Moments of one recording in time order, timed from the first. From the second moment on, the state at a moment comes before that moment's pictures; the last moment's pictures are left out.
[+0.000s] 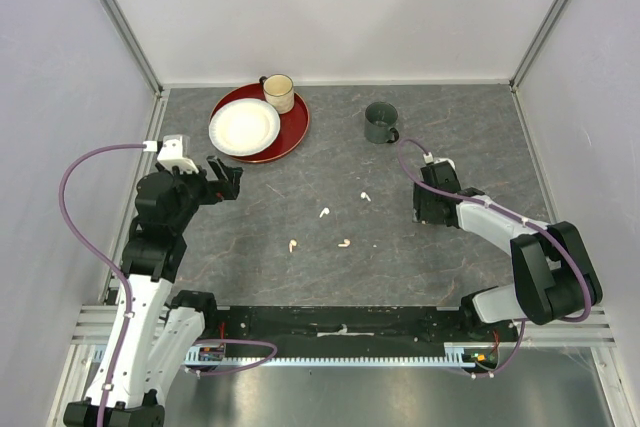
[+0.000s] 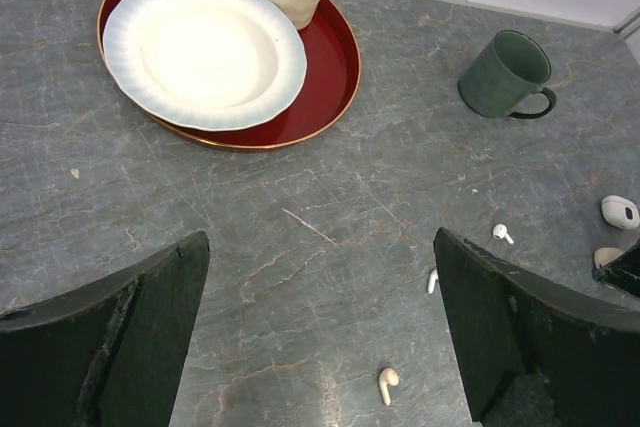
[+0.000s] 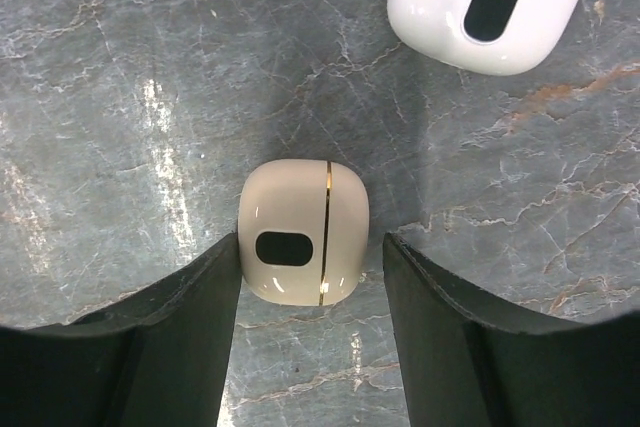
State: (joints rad) left arm -0.10 0.63 0.73 -0.33 0.11 -0.27; right arm 0.31 1.41 0.66 -0.30 0.21 0.32
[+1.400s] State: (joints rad) left arm -0.10 0.97 0.74 -0.26 0.85 -0.28; right arm 0.61 1.12 0.77 -0.20 -0.07 -0.03
